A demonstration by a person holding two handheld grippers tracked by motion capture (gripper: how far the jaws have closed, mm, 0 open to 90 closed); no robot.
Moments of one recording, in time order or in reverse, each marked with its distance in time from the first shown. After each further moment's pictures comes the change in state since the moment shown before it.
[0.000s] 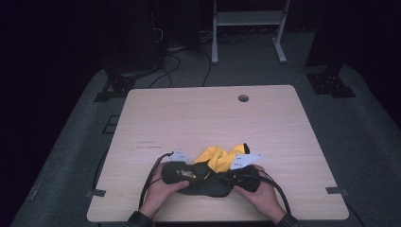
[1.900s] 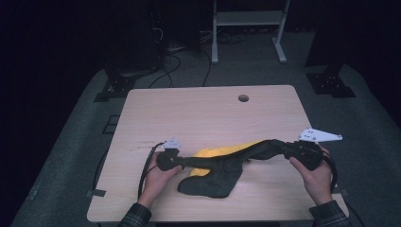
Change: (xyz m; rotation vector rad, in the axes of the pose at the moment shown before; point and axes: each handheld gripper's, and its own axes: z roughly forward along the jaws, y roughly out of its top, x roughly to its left) left arm 0.044 0.011 -0.005 -0.040 0.031 -0.058; right arm -0.082 -0.018 -0.144 -0.246 -0.286 0.178
